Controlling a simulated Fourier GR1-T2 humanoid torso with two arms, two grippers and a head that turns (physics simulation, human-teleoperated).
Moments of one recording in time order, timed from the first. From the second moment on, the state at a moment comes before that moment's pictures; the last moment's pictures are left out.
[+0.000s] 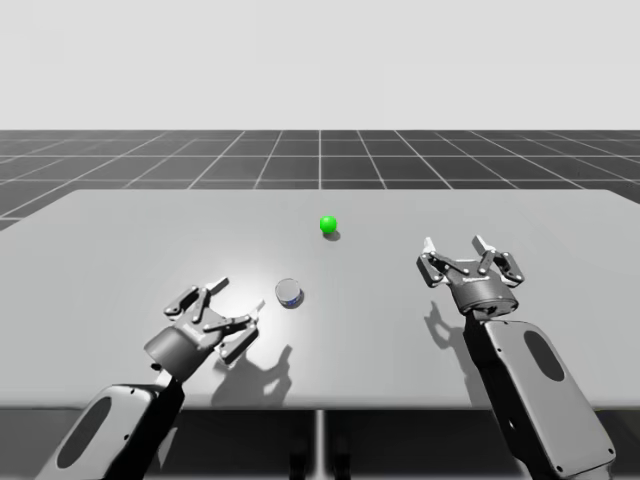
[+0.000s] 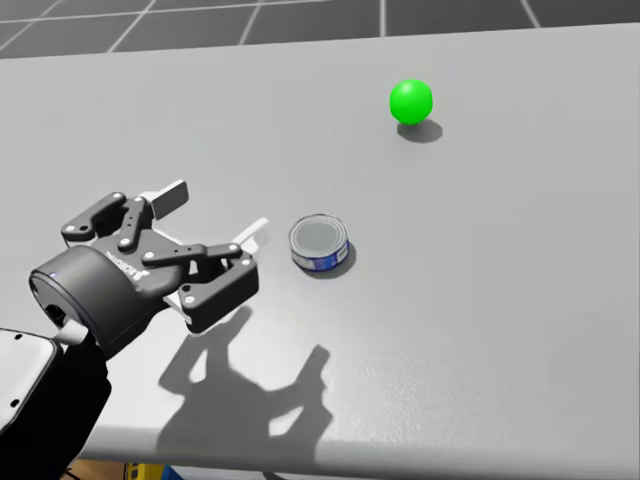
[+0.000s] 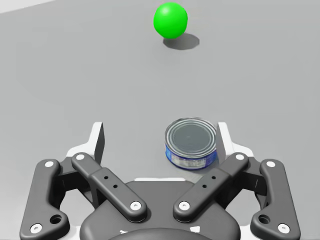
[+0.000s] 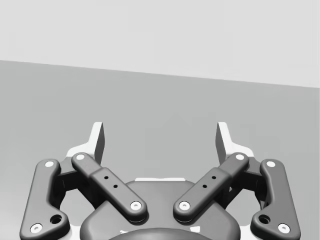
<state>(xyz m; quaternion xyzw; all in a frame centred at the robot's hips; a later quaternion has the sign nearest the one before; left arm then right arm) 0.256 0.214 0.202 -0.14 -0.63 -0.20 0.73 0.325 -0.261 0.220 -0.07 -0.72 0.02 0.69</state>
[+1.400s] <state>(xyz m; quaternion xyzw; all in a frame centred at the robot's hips) 0.322 0.134 0.128 -0.10 -0.57 -0.20 0.79 0.324 -0.263 0.224 -0.06 -0.73 0.02 0.68</state>
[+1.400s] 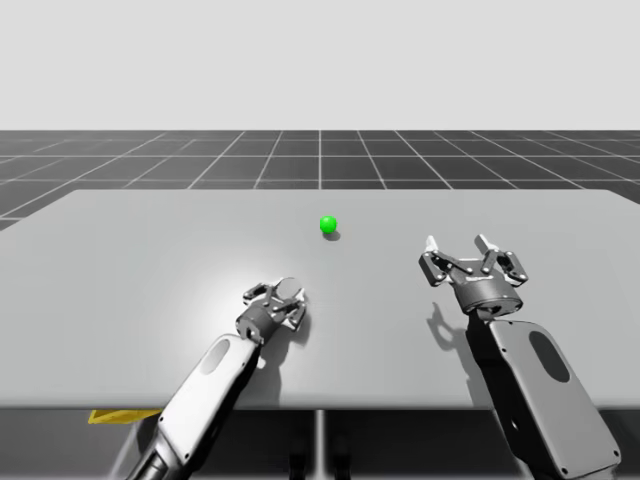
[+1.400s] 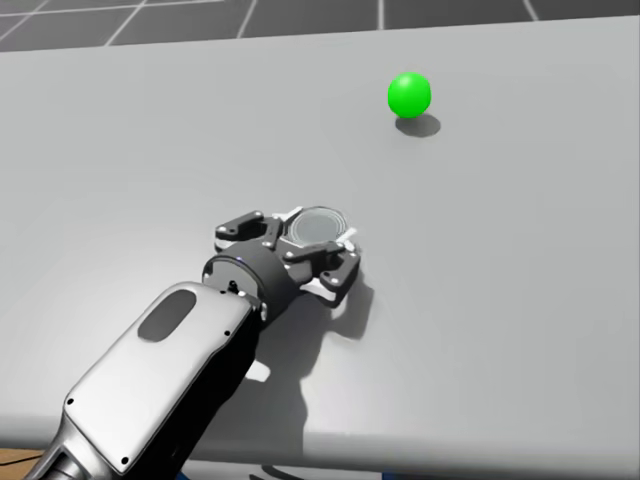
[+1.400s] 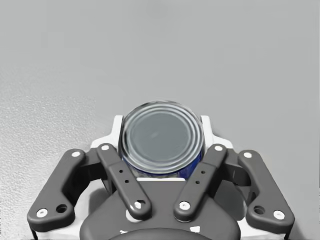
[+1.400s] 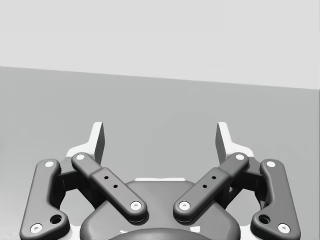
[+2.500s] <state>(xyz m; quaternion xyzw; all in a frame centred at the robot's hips) 0.318 0.146 0.143 -0.07 -0.58 -0.18 0.79 0.323 -0.264 0.226 -0.06 -0.73 0.01 0.68</state>
